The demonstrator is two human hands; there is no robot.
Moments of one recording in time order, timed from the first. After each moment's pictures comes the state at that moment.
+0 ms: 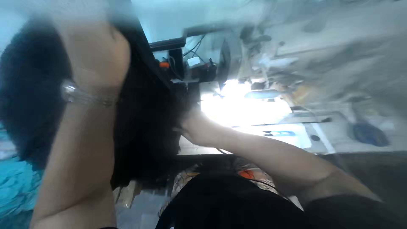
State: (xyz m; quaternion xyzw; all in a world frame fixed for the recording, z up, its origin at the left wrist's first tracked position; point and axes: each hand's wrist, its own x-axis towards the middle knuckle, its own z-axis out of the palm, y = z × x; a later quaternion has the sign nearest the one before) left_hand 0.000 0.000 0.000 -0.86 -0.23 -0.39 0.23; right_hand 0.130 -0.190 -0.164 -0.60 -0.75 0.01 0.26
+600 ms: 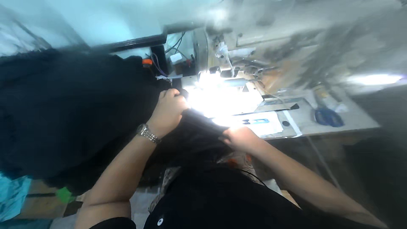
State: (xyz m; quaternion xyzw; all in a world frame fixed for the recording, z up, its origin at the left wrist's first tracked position) left_hand 0.046 -0.102 -0.167 -0.99 -0.03 -0.13 0.02; right_hand 0.211 -0.340 -0.256 -0.81 -0.53 0.25 -0.01
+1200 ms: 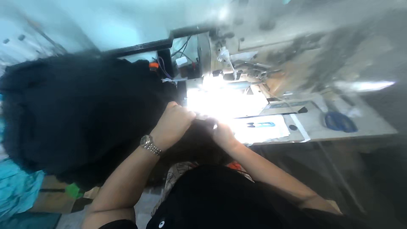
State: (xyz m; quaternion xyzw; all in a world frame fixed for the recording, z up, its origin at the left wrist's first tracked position) left_hand 0.028 -0.133 -0.155 -0.99 0.00 -0.09 0.06; right_hand 0.171 -0.276 -0.288 -0.70 -0.50 -0.03 0.51
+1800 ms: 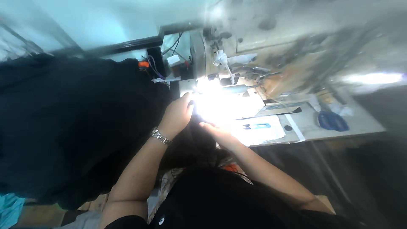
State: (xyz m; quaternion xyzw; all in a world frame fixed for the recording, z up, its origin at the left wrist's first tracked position) left_hand 0.082 -0.123 -0.174 -0.95 -0.16 -0.17 -0.20; right_hand 0.187 -0.280 -0.254 -0.59 -0.32 0.39 0.62
